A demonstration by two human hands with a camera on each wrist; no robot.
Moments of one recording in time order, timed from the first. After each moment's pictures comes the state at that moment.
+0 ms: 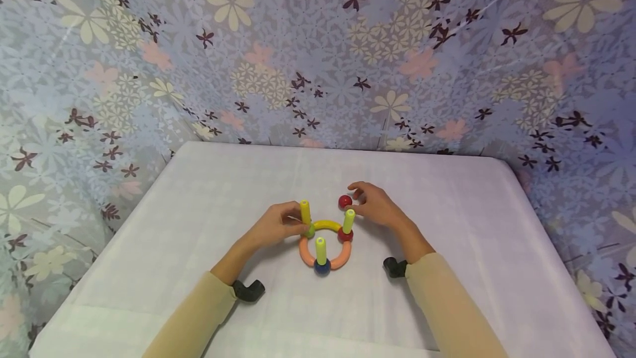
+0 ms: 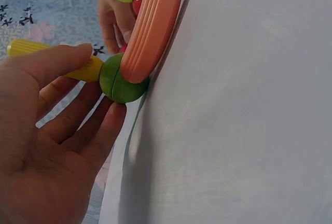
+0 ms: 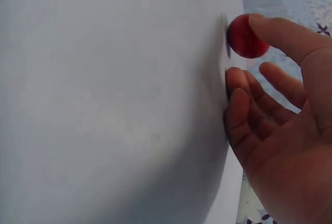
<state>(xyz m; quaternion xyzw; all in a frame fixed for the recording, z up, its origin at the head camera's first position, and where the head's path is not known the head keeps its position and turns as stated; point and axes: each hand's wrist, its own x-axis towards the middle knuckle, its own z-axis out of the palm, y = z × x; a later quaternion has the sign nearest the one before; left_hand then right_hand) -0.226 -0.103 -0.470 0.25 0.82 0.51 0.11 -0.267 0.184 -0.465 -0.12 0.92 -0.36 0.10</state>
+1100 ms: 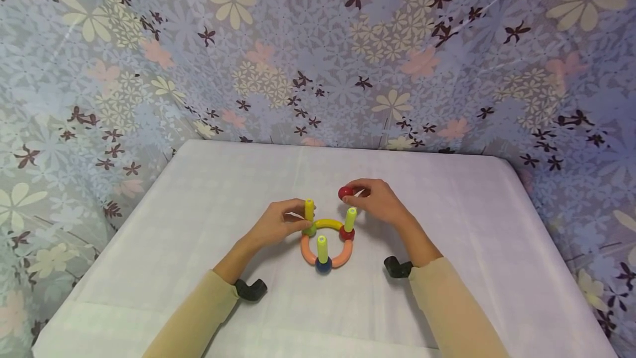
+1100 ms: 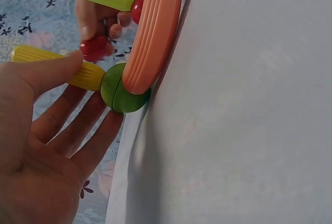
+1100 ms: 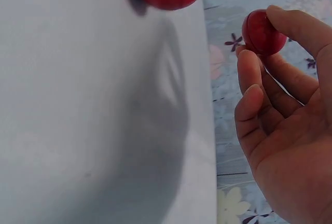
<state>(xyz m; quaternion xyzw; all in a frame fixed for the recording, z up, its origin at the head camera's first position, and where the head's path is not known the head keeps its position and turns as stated) -0.224 -0.101 -0.468 0.29 0.81 0.50 0.05 -0.256 0.184 -0.443 -0.13 0.90 -0.40 0.08</state>
